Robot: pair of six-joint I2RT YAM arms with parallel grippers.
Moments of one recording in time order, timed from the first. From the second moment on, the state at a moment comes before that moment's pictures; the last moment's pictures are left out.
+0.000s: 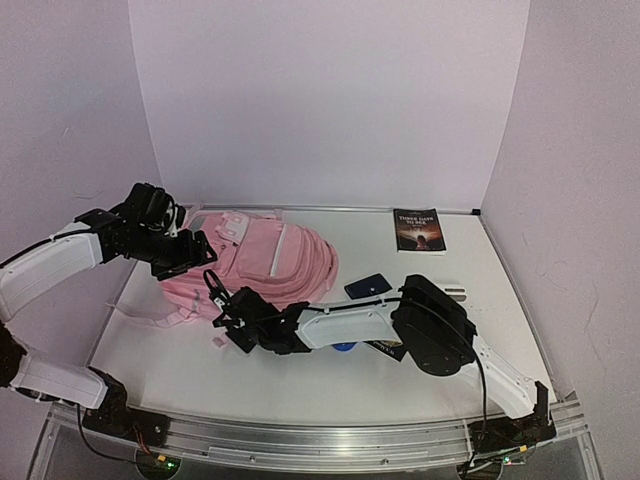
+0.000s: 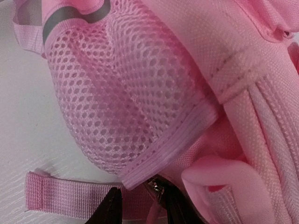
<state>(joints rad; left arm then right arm) -0.43 1.23 1.02 -0.65 0.11 -0.60 1.21 2.57 1.99 -0.11 0.39 -0.02</state>
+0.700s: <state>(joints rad) -0.43 1.32 1.09 -0.77 0.10 -0.41 1.15 2.34 1.70 -0.09 0.21 -0.01</state>
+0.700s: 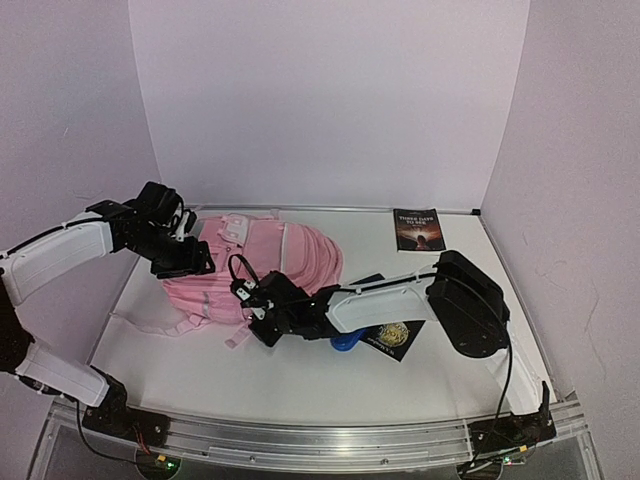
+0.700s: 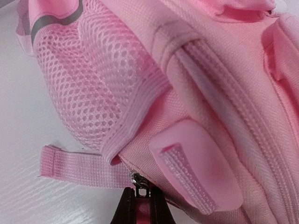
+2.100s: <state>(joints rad) -0.62 1.38 0.86 -0.48 -0.20 0.57 1.00 2.29 1.66 -0.15 -0.21 0.13</state>
